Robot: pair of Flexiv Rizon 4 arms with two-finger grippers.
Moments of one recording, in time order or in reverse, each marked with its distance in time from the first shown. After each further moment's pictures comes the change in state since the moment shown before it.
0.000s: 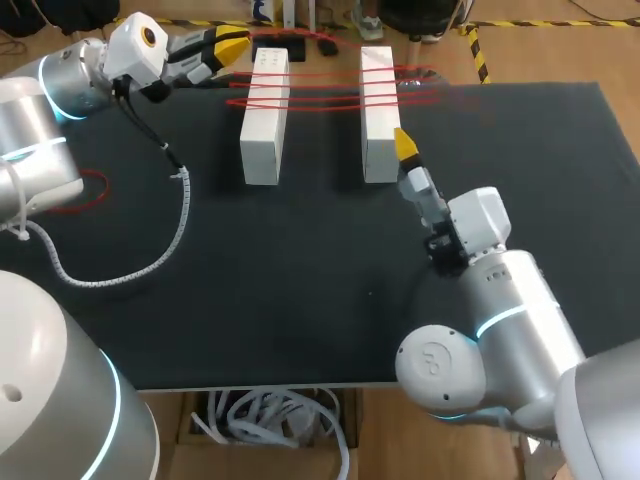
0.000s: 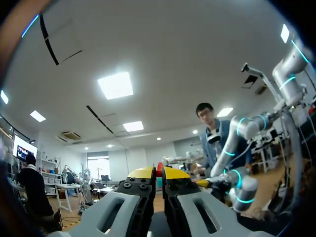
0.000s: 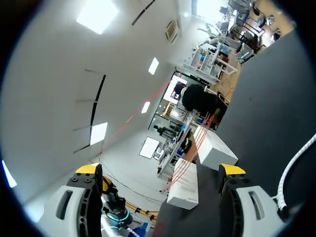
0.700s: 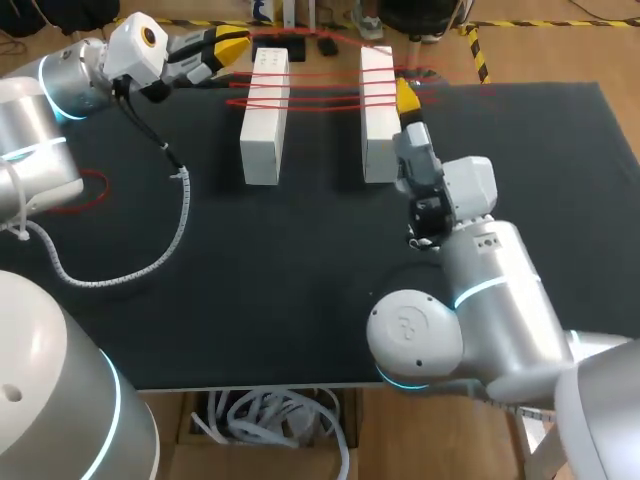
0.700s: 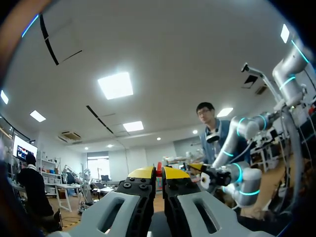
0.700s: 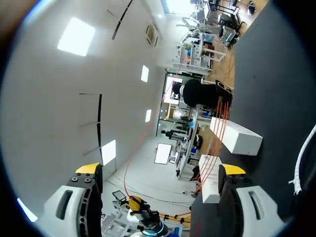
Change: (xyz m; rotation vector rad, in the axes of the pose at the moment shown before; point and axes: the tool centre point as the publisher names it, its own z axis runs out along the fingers) left arm 0.000 0.000 0.000 0.000 0.000 0.000; right arm 0.061 0.004 0.028 -0.035 0.040 0.237
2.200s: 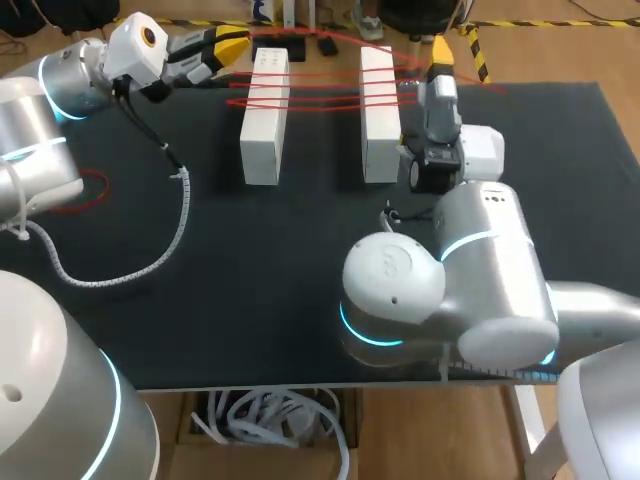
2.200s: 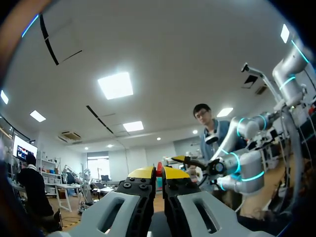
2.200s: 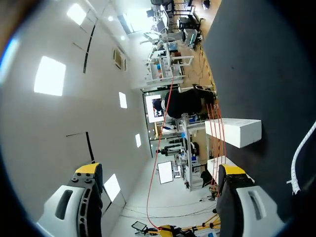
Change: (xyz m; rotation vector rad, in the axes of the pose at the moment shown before) left arm 0.000 0.000 0.000 0.000 0.000 0.000; right arm 0.022 0.045 0.025 -0.200 -0.122 0.325
